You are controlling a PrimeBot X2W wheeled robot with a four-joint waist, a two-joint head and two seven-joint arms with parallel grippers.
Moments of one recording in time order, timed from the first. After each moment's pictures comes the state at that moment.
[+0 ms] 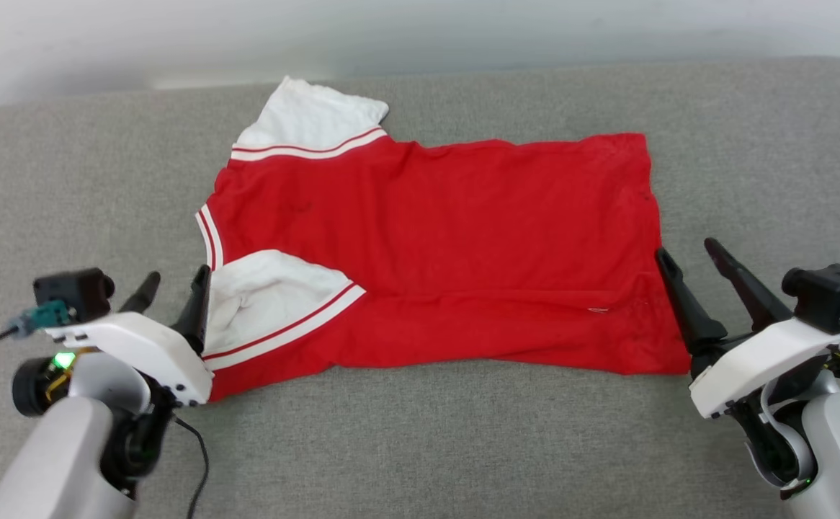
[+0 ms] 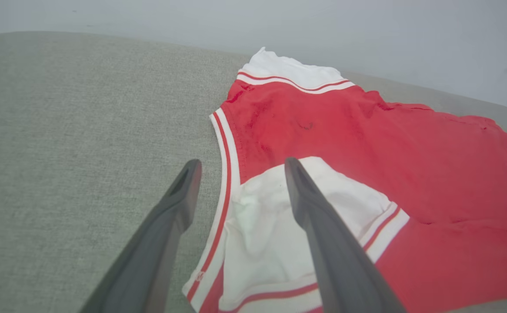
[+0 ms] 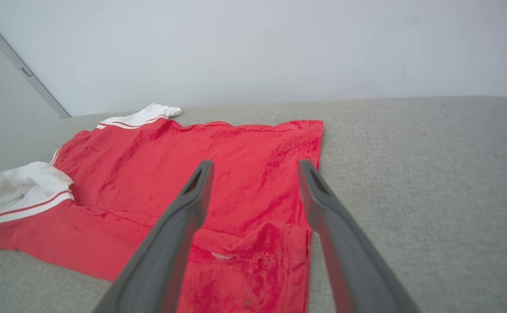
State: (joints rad) left arm -0.34 0.44 -0.28 0.30 -0.74 0.06 0.02; right arm -0.30 -0.30 0.22 0.24 0.50 0.13 -0.04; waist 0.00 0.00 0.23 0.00
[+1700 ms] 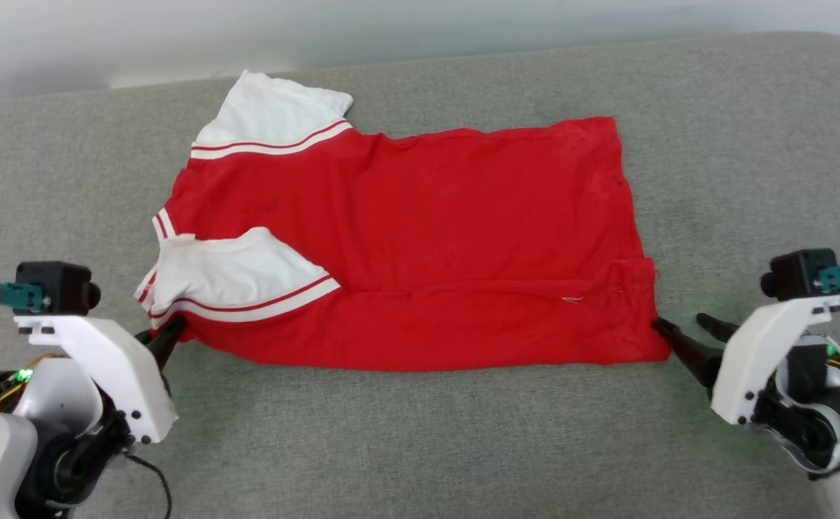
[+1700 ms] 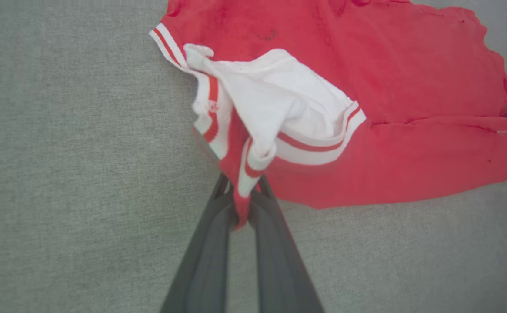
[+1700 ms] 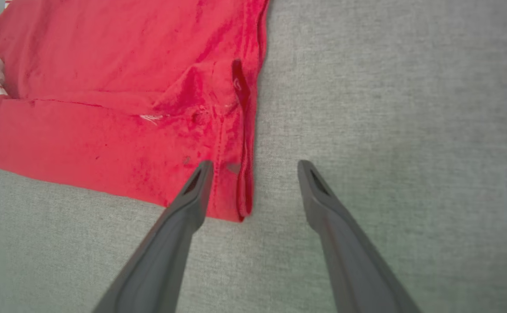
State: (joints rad) left arm -0.22 0.67 -0.27 -0.08 -0.90 0.15 0.50; right arm -0.31 -0.33 0.13 0.23 0.62 0.13 0.57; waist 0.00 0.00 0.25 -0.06
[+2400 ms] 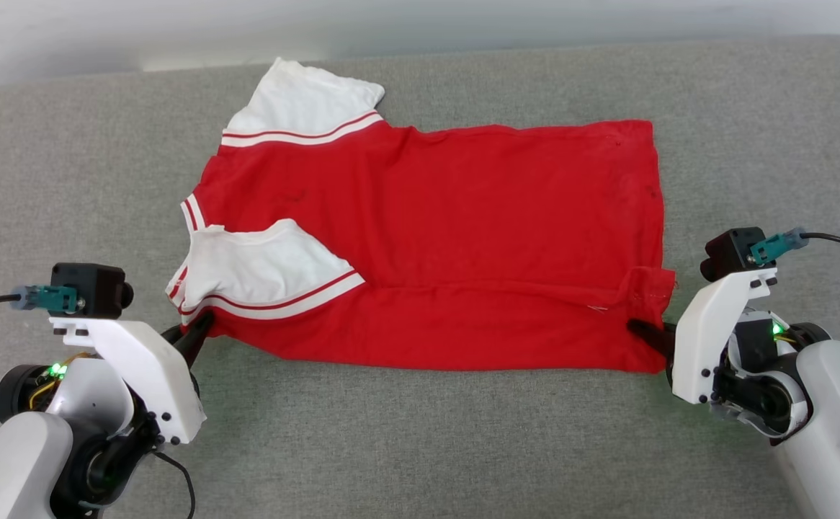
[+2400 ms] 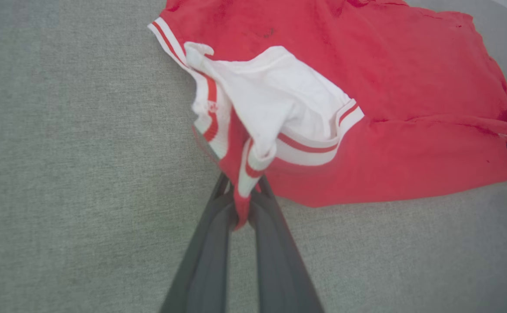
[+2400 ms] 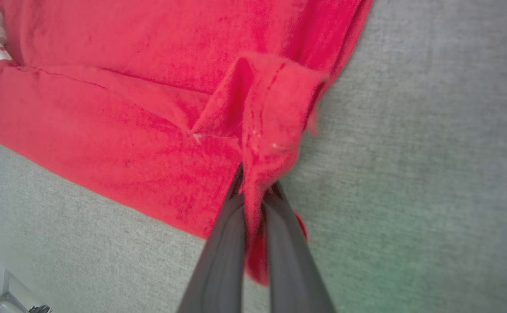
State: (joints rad) left arm -0.25 0.63 -0.32 -0.06 -0.86 0.12 0.45; right arm -0.47 -0.30 0.27 0.42 0.67 0.13 0.67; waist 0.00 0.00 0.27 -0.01
